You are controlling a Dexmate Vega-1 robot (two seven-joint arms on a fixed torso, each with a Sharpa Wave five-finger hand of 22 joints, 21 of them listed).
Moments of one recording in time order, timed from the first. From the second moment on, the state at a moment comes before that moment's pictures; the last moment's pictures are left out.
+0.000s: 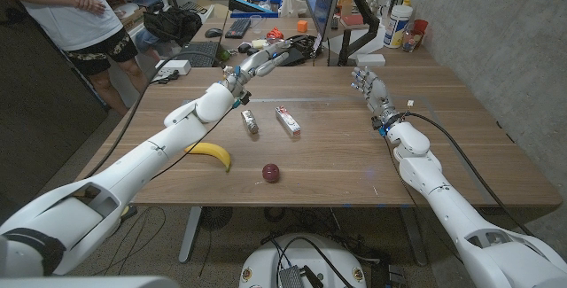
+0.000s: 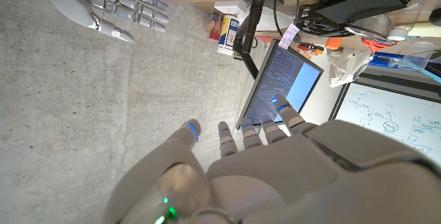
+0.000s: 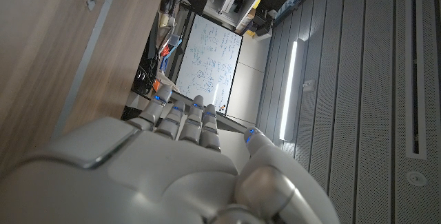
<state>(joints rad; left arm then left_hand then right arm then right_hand) 0.58 0.64 0.59 -1.51 0.21 -0.20 0.11 0.25 0.12 0.50 0.10 0.21 0.03 -0.22 0.20 0.18 -0.03 -0.12 0.20 0.18 -0.09 -0.04 0.19 0.18 -0.12 -0.03 0.63 0.18 -0.81 -0.30 -0.19 -1.20 0.41 0.38 0.23 0.07 0.09 0.42 0.14 0.19 0.20 0.00 0.19 0.18 0.22 0.00 0.22 0.18 0.09 -0.03 0.19 0.17 -0.11 -0.03 0.77 0.18</state>
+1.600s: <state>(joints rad) 0.57 0.66 0.63 -1.56 0.32 -0.11 0.05 0.28 0.11 0.50 0.09 0.21 0.03 -0.22 0.20 0.18 -0.02 -0.12 0.20 0.18 -0.09 -0.04 0.19 0.18 -0.12 -0.01 0.62 0.18 -0.81 -0.30 -0.19 -1.18 0.43 0.40 0.26 0.07 0.09 0.42 0.14 0.19 0.20 0.00 0.19 0.18 0.22 0.00 0.22 0.18 0.09 -0.03 0.19 0.17 -0.10 -0.04 0.76 0.18</state>
